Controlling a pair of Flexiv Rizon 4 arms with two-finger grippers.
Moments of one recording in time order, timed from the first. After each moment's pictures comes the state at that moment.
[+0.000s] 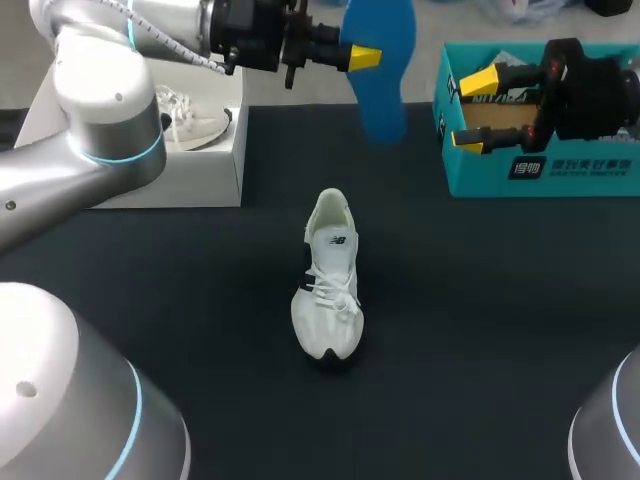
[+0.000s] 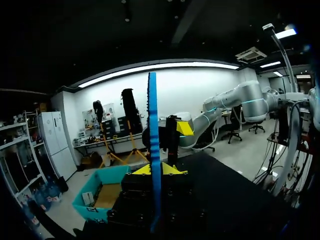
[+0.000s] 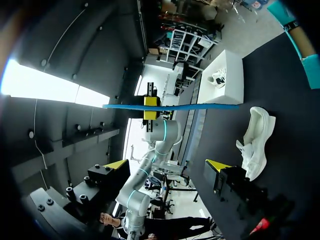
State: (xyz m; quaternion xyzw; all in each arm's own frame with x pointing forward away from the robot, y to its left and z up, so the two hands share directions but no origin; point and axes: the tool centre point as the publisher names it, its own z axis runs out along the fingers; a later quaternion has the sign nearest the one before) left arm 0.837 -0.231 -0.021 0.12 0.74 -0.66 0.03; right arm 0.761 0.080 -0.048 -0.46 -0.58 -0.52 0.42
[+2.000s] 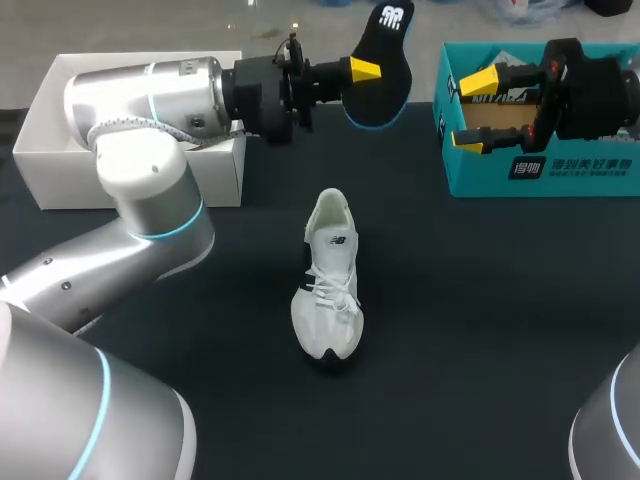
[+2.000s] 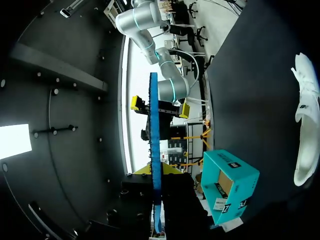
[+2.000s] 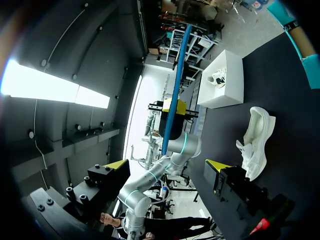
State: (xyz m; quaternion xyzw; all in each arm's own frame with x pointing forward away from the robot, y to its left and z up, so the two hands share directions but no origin) left arm 0.865 -0.236 -0.050 0.47 0.46 -0.52 0.55; right arm 0.761 0.080 -0.047 -0.46 -0.58 -0.52 0.42
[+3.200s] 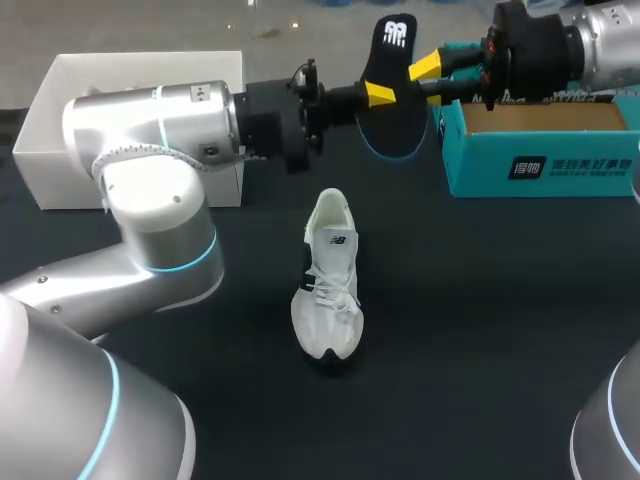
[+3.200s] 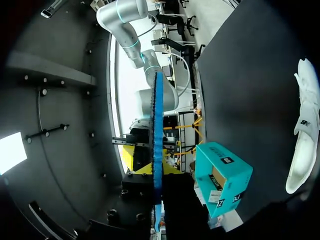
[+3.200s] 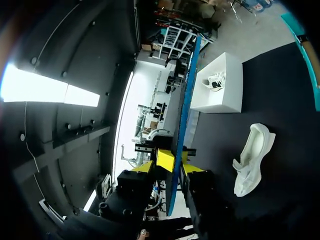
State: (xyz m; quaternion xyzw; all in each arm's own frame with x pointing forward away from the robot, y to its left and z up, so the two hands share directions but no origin) left arm 0.839 -0.251 -0.064 0.47 0.50 -0.45 0.57; right arm 0.821 0.126 -0.047 -0.47 -0.61 -0.49 0.40
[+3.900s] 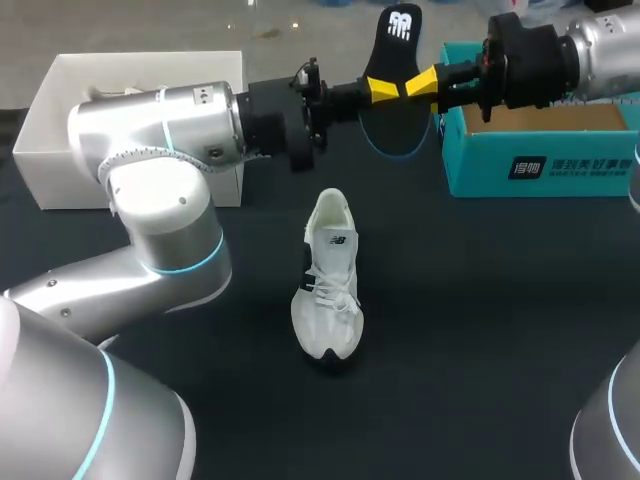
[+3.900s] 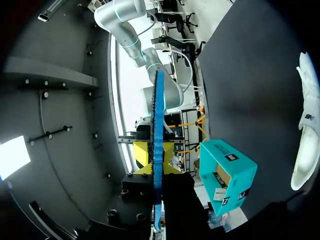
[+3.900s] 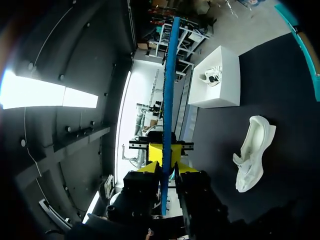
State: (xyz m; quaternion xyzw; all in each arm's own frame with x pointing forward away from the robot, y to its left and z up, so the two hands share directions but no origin) left arm 0.841 -0.255 -0.059 0.47 0.48 -0.45 0.59; right arm 0.815 0.128 -0.058 -0.48 -0.61 -0.48 0.42
